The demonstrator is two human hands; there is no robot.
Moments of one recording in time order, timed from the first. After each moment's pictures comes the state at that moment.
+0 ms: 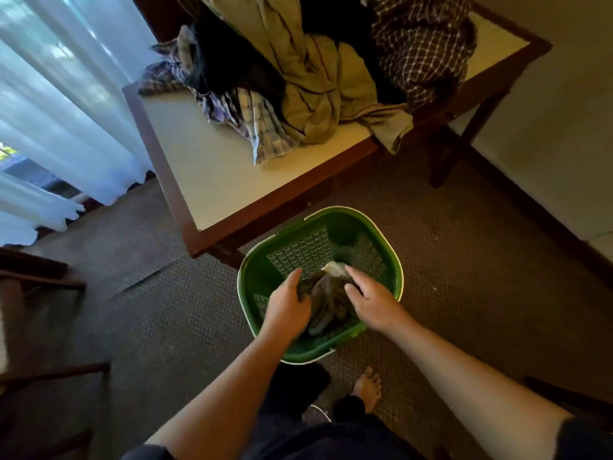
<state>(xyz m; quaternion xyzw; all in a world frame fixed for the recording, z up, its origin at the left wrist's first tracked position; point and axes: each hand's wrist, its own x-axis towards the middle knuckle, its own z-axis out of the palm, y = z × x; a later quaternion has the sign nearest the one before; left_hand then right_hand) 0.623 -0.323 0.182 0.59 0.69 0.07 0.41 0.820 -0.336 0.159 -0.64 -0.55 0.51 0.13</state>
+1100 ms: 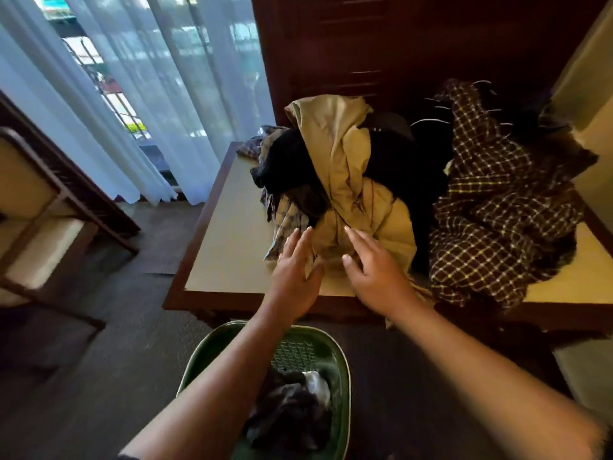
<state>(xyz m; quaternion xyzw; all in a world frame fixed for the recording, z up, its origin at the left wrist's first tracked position) 0.759 -0.061 0.285 0.53 0.76 0.33 0.19 0.921 0.028 0.285 -0.39 -0.84 0.30 0.22</state>
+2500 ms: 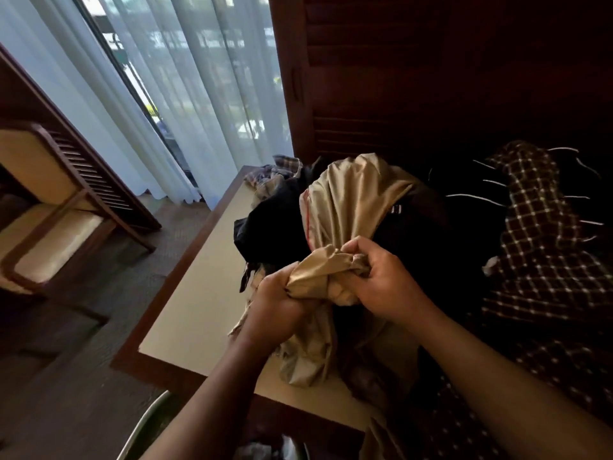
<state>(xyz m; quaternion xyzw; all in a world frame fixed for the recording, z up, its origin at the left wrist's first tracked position) 0.732 0.109 0.310 0.43 0.70 0.52 0.24 0.877 0.245 0.341 -0.28 -0.75 0.56 0.20</state>
